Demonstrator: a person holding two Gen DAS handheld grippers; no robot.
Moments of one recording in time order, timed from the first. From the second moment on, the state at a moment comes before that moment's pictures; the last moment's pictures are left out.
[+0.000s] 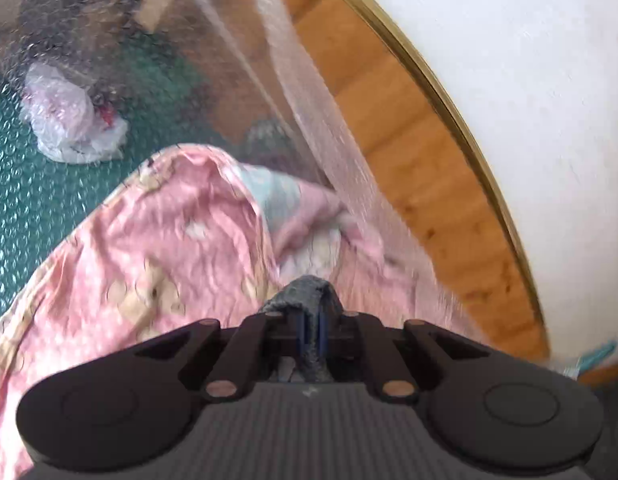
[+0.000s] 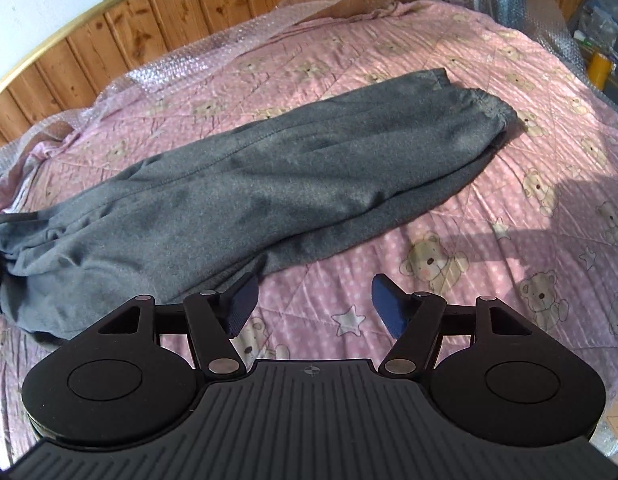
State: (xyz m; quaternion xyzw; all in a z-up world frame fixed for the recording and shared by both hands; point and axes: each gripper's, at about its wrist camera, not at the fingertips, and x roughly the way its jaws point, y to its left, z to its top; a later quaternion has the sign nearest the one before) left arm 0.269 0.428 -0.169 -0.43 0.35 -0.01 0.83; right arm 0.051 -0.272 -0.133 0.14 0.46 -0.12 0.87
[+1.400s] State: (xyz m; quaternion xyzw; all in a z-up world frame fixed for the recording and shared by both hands) left arm 0.271 0.430 -0.185 -0.31 0.46 -0.10 0.83; right arm 0.031 -0.243 -0.203 0.23 0.53 -0.11 0.81
